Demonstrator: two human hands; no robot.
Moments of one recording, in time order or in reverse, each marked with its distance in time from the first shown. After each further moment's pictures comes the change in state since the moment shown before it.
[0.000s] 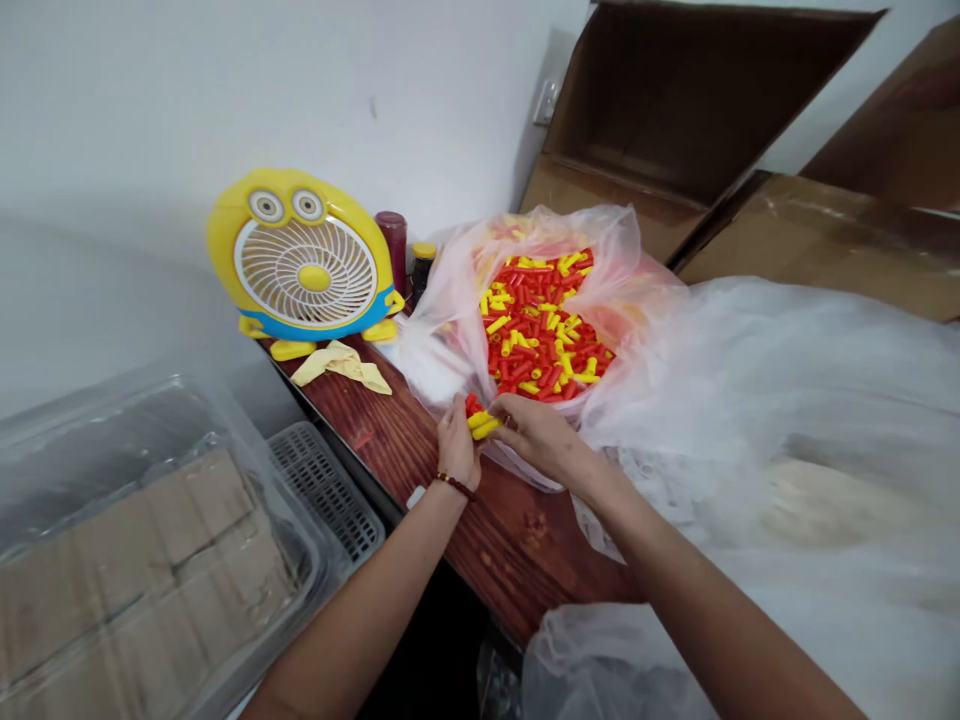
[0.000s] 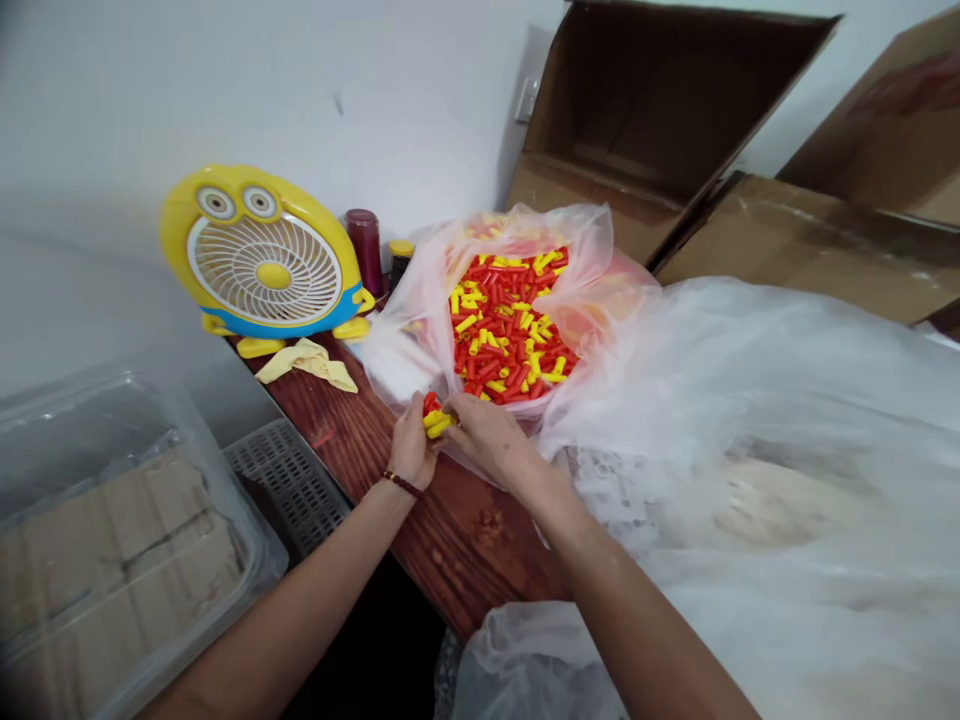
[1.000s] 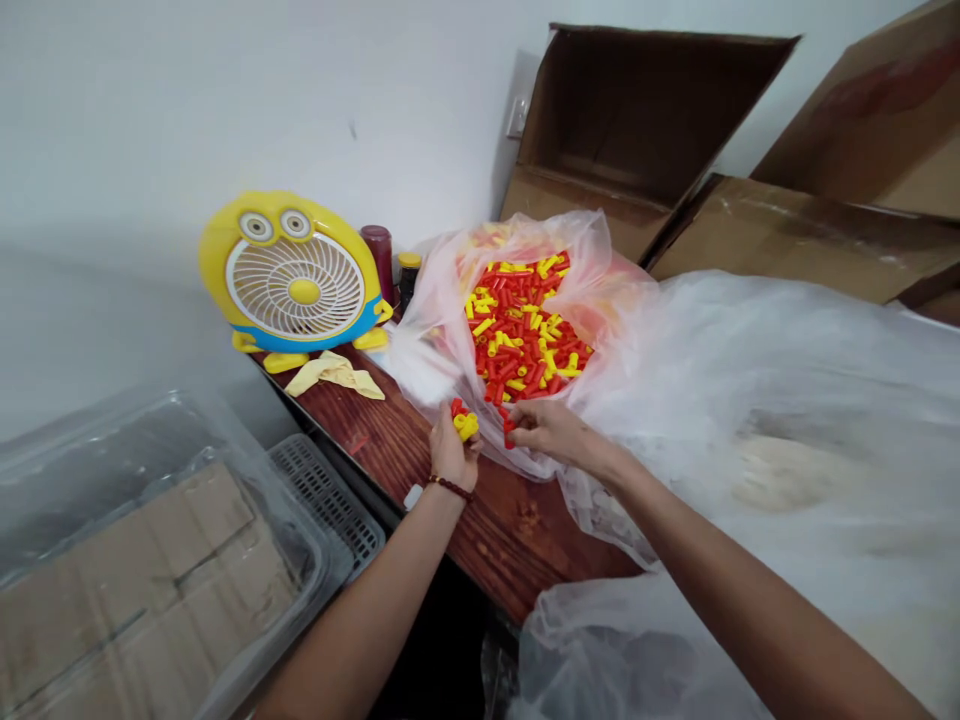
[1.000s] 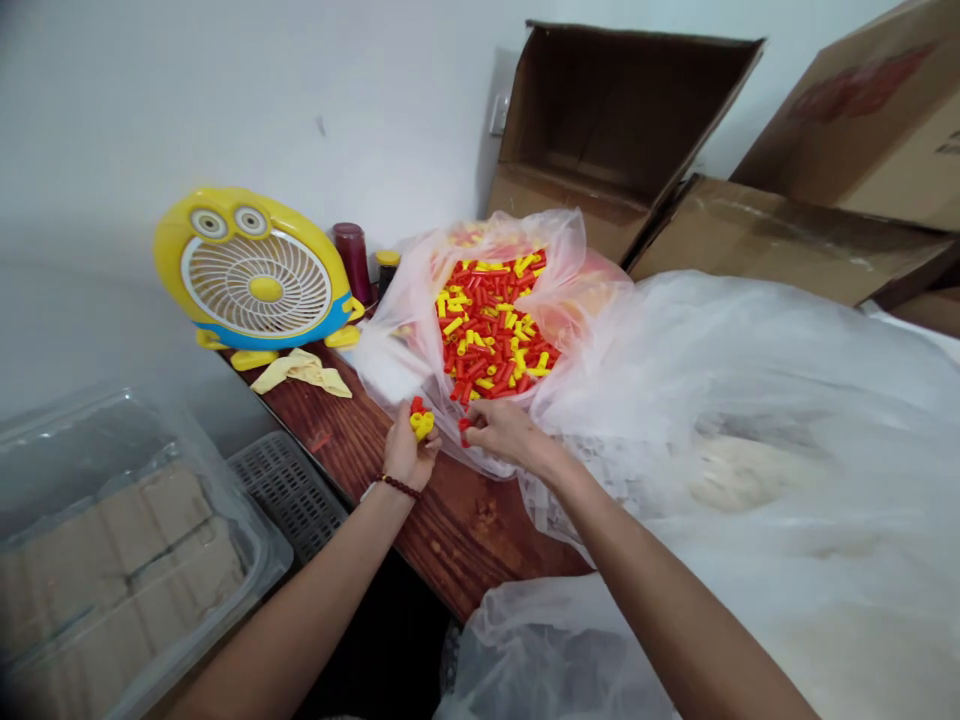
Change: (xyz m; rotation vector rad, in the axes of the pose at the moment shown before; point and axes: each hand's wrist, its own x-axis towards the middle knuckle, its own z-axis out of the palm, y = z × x) left_hand -0.012 0.002 0.001 -0.107 0.044 -0.098; right_hand -0.023 0.021 -0.011 0.120 -0.097 0.260
